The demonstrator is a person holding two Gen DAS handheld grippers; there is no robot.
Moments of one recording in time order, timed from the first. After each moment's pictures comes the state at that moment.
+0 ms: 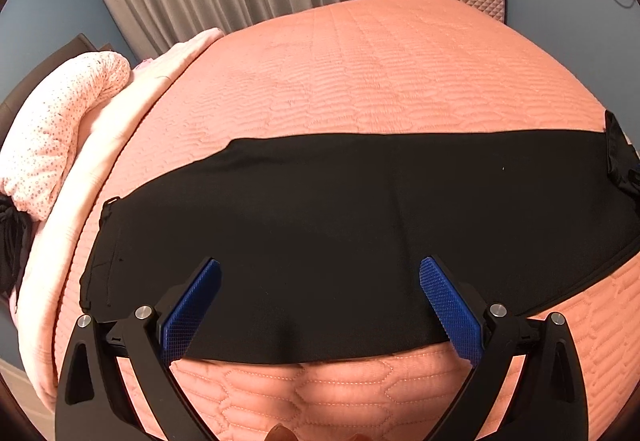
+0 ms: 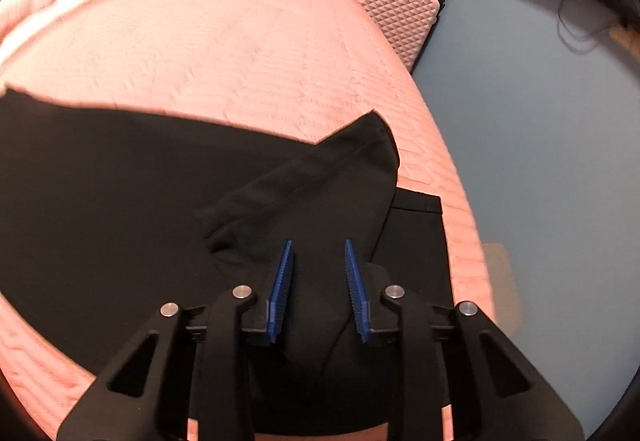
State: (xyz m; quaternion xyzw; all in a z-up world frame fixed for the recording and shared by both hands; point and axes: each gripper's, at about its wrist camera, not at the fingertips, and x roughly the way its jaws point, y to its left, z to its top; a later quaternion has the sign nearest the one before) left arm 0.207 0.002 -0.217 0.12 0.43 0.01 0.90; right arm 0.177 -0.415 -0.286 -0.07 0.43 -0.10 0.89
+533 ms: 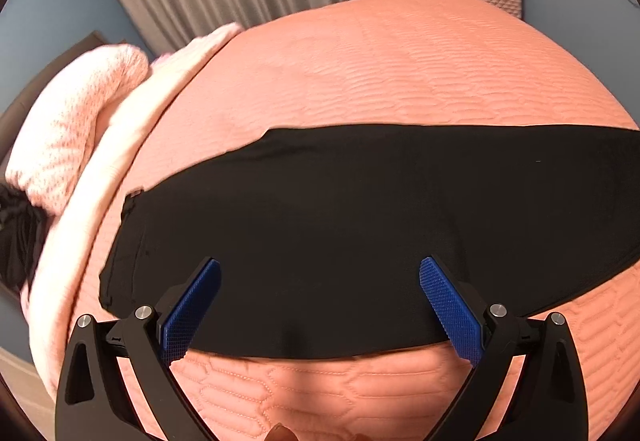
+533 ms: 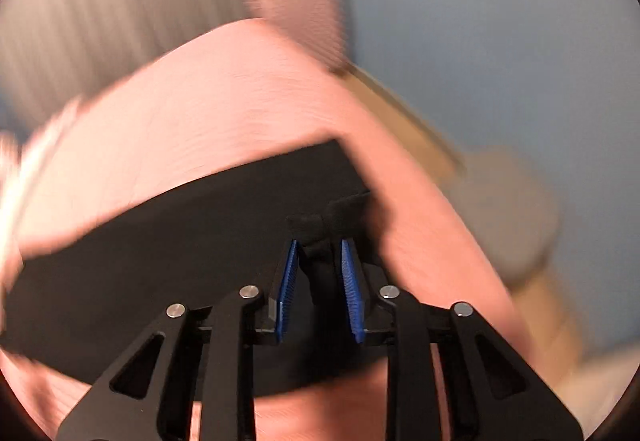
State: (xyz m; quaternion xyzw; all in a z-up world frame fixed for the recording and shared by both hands) left arm 0.207 0.037 -0.222 0.12 0.43 0.05 0.89; right arm 0.094 -0.543 -0.294 0.28 0.39 -0.21 0.85
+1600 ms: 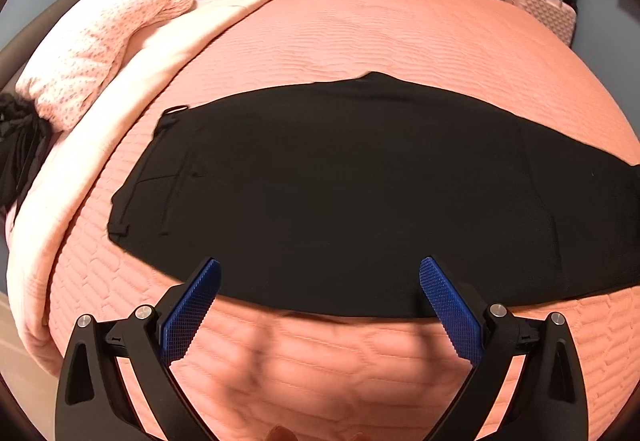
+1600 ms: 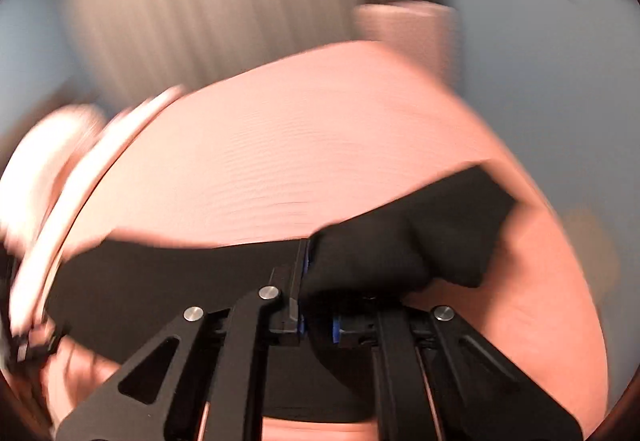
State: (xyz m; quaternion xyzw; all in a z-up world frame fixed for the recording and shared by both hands) left arm 0.186 0.144 -0.239 0.02 0.47 0.10 0.88; right arm 0.202 -0.281 -0.175 0.08 0.36 0.07 0.93
